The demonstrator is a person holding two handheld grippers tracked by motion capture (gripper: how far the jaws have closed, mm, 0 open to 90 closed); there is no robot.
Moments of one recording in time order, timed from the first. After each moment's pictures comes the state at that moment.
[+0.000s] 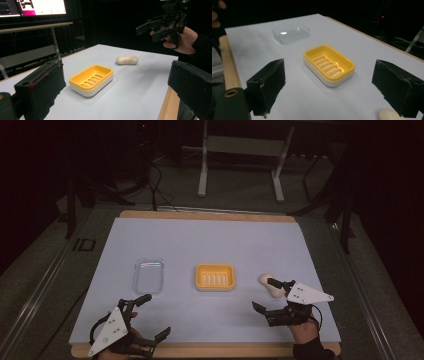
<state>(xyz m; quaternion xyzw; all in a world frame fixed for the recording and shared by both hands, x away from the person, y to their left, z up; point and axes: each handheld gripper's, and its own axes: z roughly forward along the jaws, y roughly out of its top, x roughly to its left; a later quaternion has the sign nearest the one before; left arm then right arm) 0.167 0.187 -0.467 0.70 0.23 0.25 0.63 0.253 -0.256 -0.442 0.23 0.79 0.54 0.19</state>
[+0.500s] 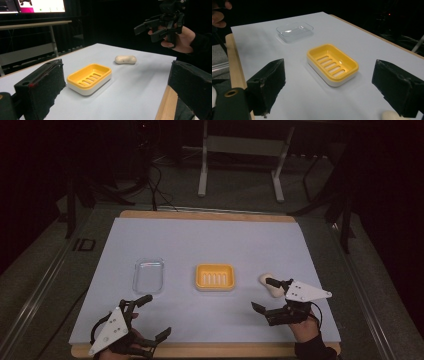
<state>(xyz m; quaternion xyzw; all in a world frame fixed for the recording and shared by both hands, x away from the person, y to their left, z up) 0.166 0.185 -0.470 0.70 0.23 0.24 0.63 0.258 -0.253 -0.441 0.21 0.80 0.53 0.17</state>
